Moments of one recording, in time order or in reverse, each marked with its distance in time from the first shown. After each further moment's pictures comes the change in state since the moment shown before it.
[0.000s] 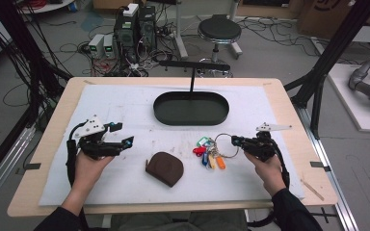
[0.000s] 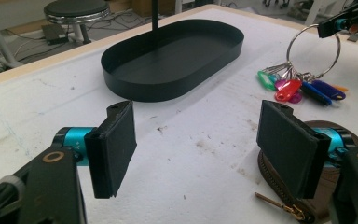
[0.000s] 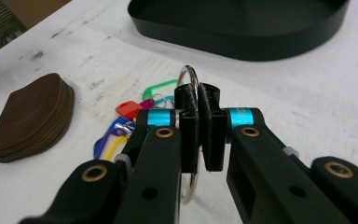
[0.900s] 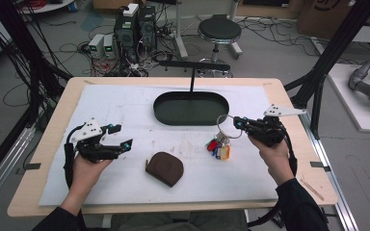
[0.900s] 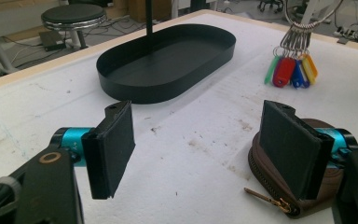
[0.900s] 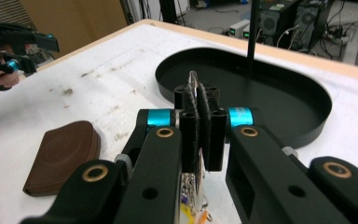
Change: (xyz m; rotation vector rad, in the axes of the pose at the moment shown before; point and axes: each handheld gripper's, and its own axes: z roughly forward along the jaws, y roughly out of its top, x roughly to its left) left arm -0.004 -0.003 -0.007 -0.019 -0.014 0.013; right arm 0.024 0.060 -0.033 -0.137 0.025 -0.161
